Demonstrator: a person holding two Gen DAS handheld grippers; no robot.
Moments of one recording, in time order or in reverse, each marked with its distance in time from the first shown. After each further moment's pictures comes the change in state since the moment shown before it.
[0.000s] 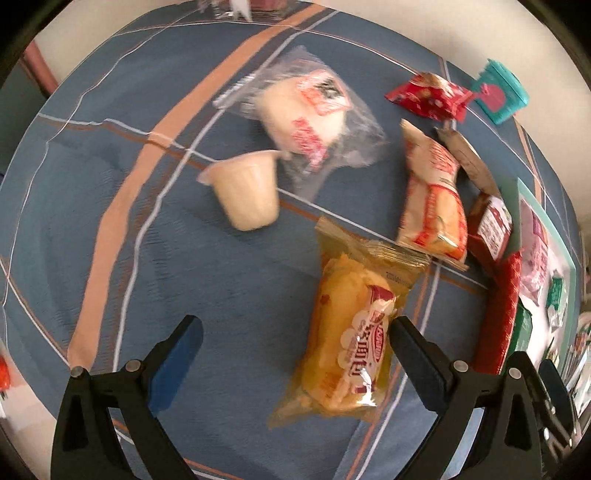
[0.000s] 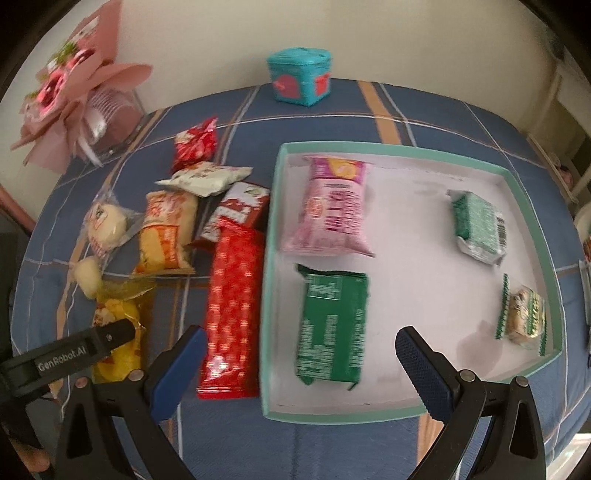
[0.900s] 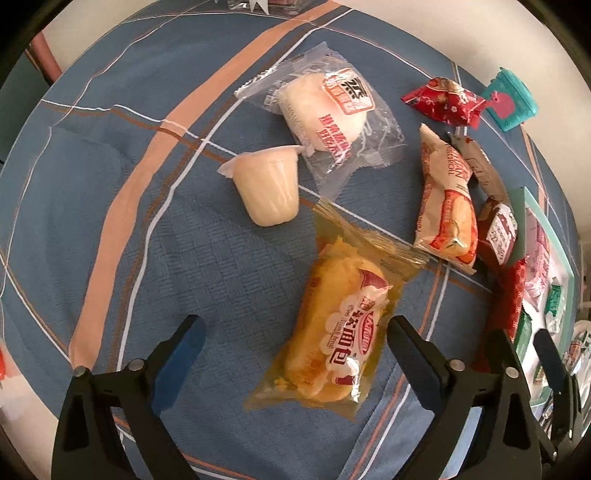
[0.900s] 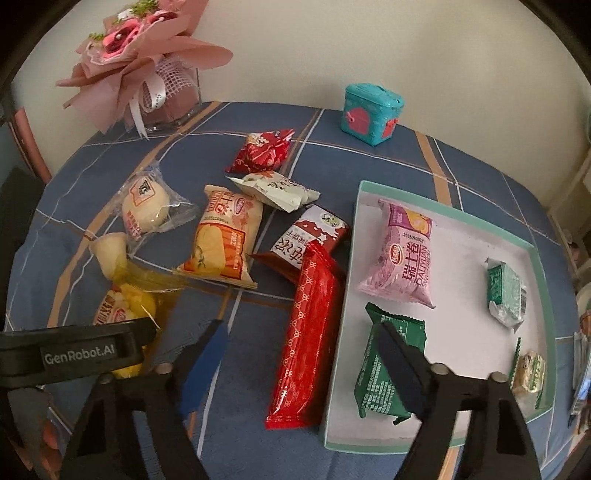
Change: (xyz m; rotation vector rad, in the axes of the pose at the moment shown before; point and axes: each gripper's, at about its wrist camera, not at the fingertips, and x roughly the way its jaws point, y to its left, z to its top) left arm 0.011 0.006 -0.001 -0.035 0.024 -0.018; right arm 0.000 0.058 -0.004 -0.221 -0.110 -0.025
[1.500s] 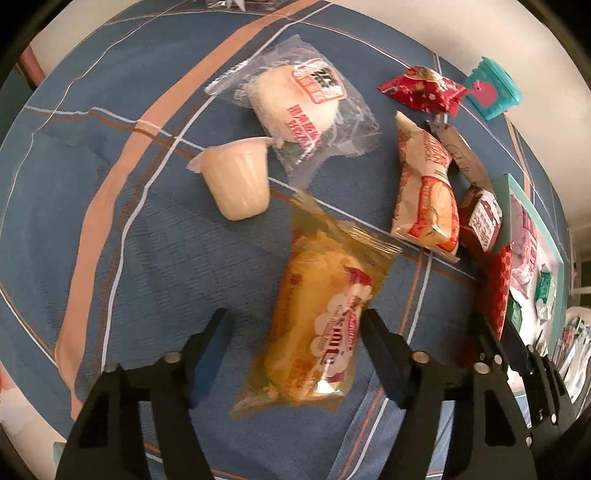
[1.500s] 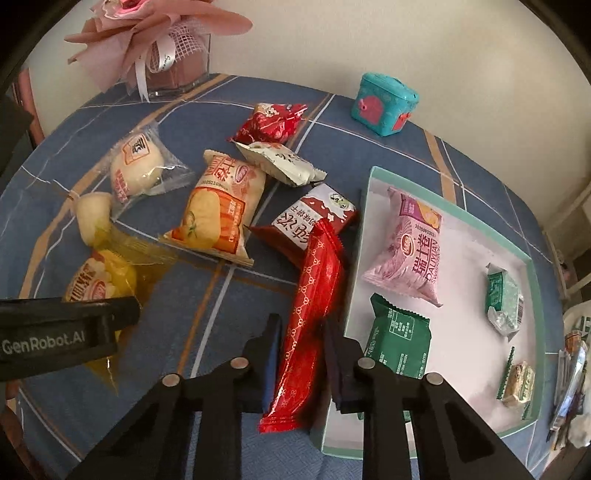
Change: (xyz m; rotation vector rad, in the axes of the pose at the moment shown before) left arm -0.007 -0.017 -0.004 0.053 0.011 -0.045; right arm 0.019 0.011 -0.007 -0.095 0.052 -0.073
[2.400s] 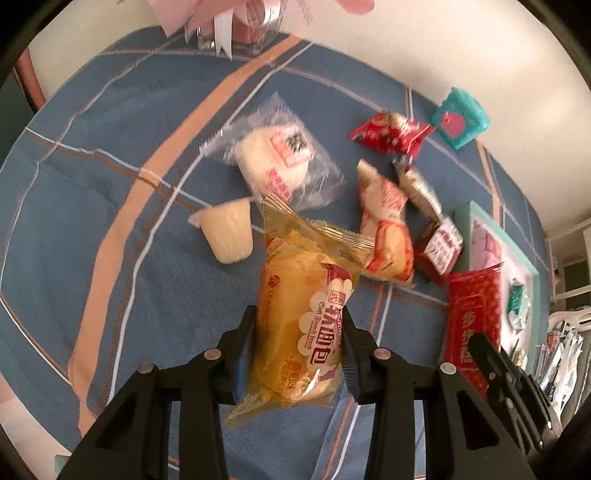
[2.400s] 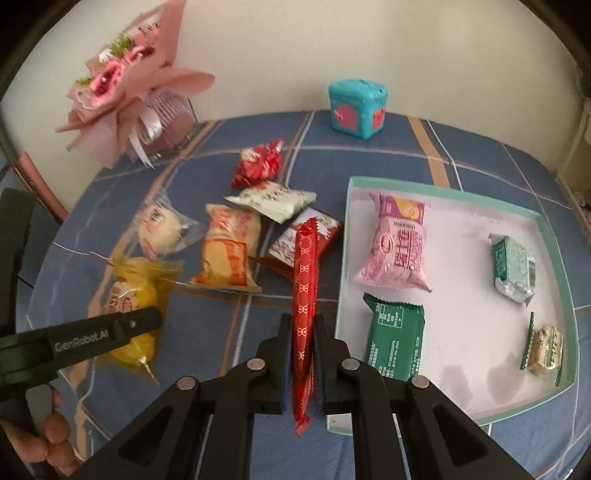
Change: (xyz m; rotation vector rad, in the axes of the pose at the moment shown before) left arm -0.062 -0.004 0.012 0.014 -0.134 -0.071; right arm -0.036 -0.042 0.003 0.217 -0.065 0.207
